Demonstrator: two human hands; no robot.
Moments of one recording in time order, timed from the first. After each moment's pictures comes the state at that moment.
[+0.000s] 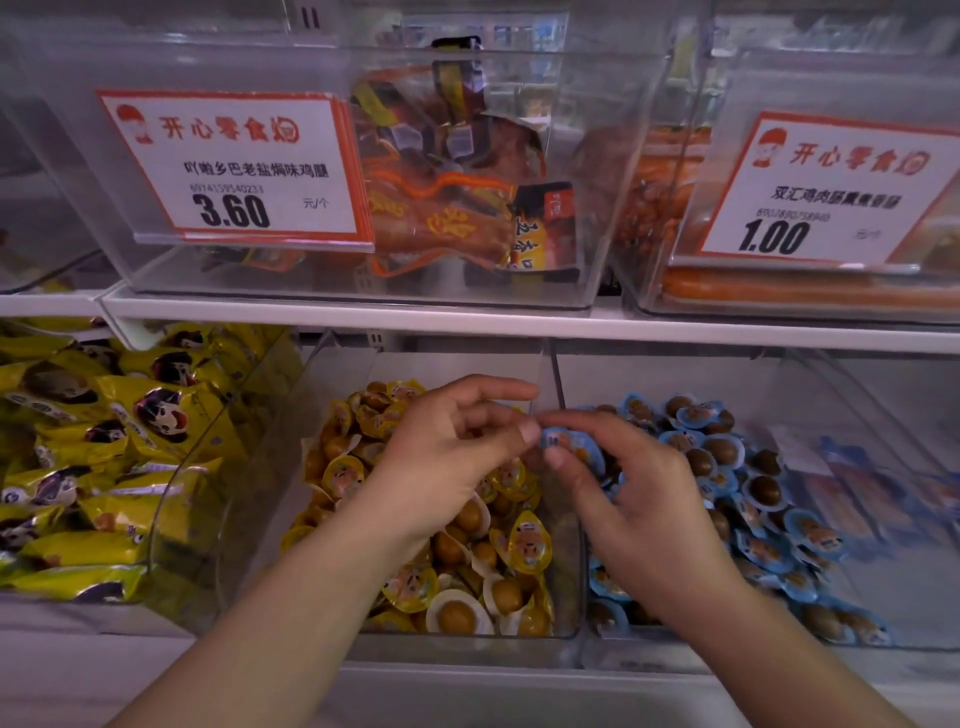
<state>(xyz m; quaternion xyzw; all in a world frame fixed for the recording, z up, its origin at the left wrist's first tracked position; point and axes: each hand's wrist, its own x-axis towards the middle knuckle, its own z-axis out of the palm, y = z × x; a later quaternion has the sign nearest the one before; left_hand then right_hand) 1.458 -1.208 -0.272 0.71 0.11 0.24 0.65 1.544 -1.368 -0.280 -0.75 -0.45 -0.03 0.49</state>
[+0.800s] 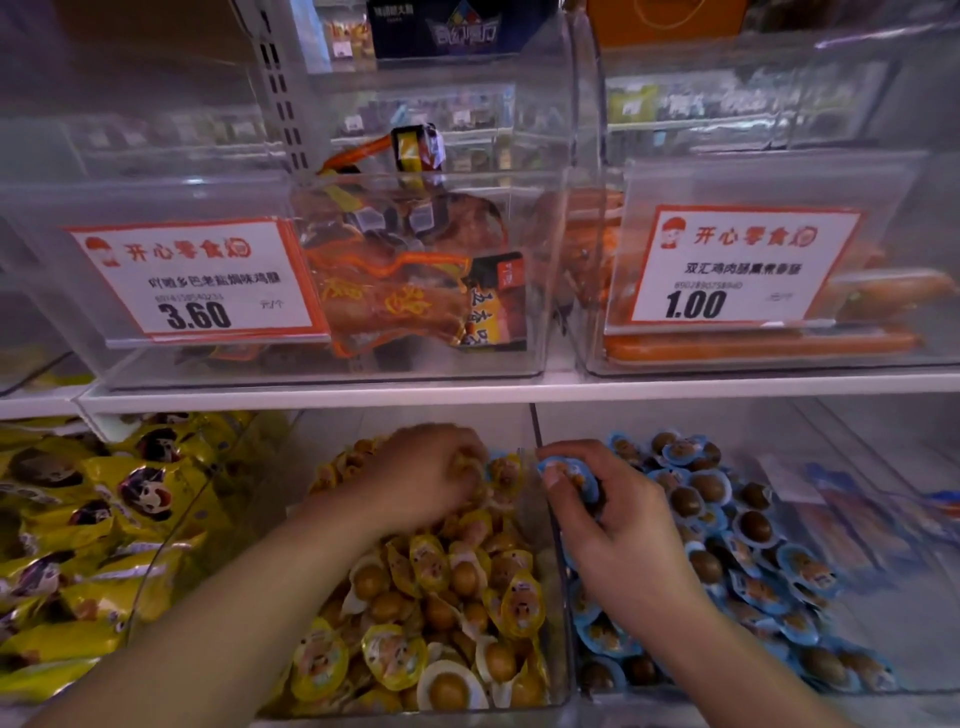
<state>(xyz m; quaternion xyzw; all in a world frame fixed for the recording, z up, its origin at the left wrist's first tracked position) 1.502 -1.137 -0.285 0.97 0.11 0.07 0.20 1.560 -1.357 -0.288 -0.75 -0.37 -0.01 0.55</state>
